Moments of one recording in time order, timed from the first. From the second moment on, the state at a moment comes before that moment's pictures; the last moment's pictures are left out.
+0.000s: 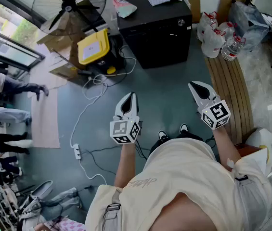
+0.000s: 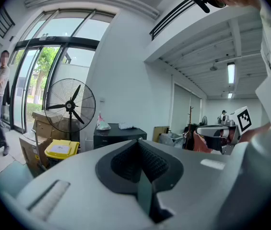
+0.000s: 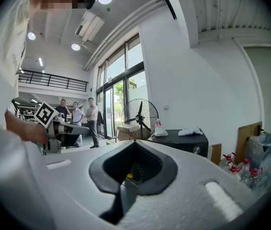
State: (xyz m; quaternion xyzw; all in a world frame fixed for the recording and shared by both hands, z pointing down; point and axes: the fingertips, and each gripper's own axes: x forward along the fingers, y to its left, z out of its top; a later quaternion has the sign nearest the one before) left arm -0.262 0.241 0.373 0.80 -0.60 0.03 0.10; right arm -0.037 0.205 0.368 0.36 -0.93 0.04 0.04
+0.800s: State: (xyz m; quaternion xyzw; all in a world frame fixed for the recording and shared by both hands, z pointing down) left arm -0.272 0.236 0.380 0.79 -0.60 0.04 0.10; right arm -0.055 0.194 0.376 0.37 -0.93 0.03 0.06
